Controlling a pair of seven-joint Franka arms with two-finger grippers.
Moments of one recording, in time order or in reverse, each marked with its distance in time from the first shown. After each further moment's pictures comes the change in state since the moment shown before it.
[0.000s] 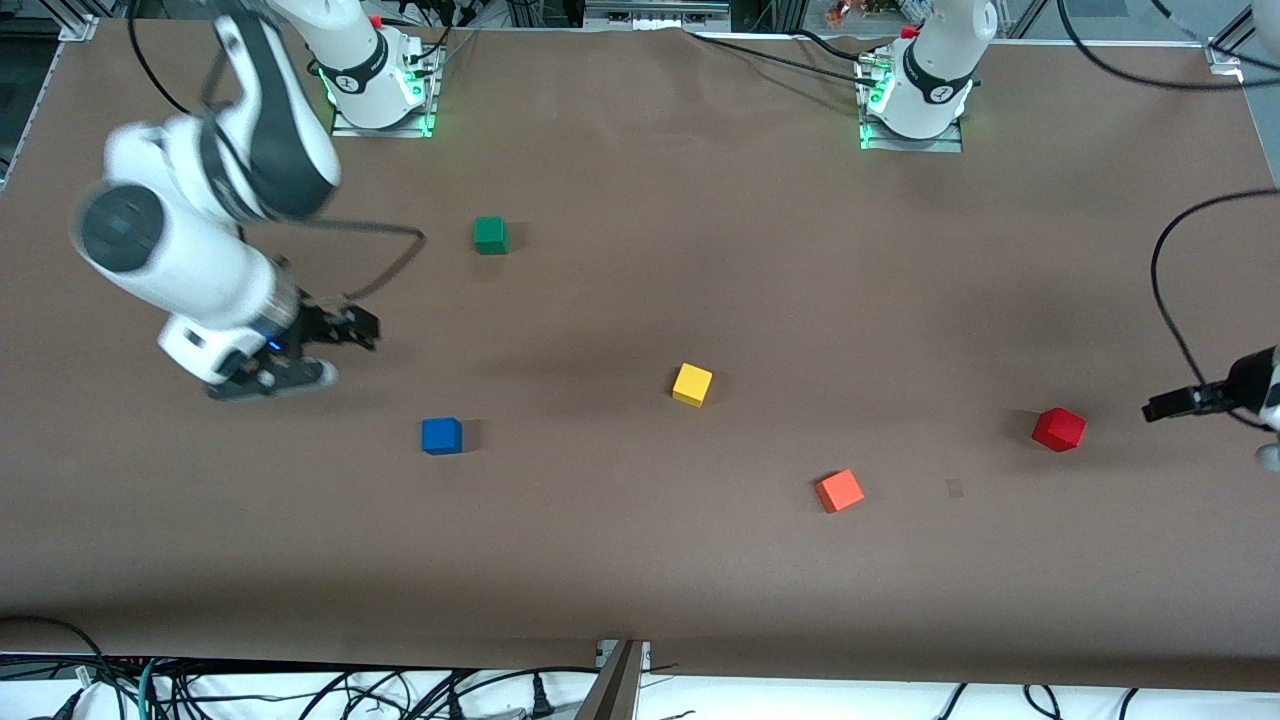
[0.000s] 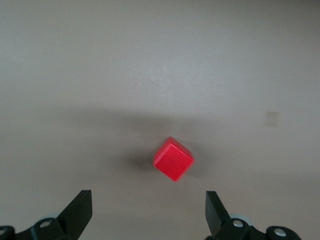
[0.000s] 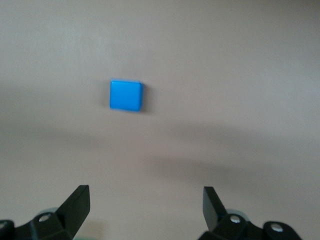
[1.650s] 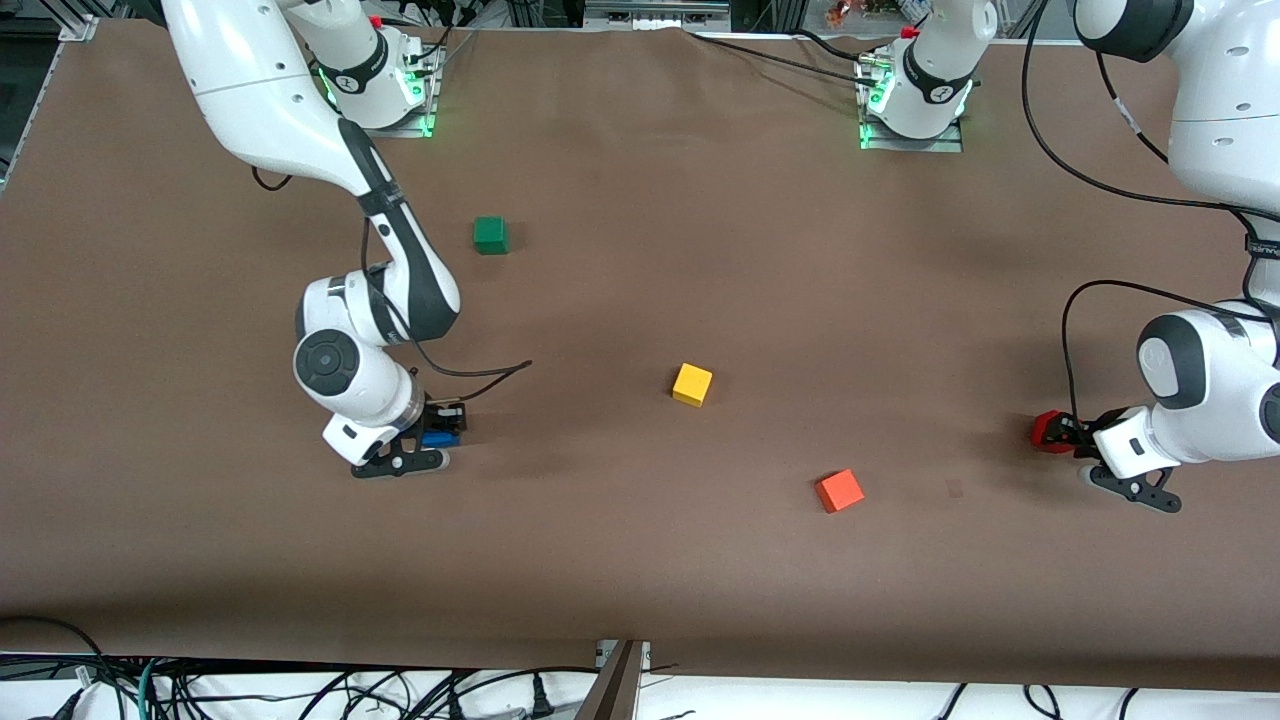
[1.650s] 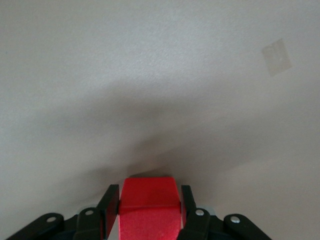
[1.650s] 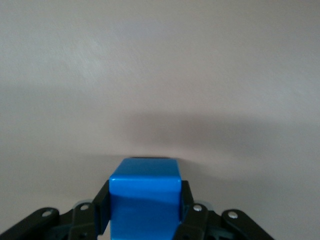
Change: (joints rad) left arm -0.032 0.221 -0.043 -0.002 0.000 0.153 0.454; right arm 0.054 0.341 -0.022 0.140 0.047 0.187 0.059
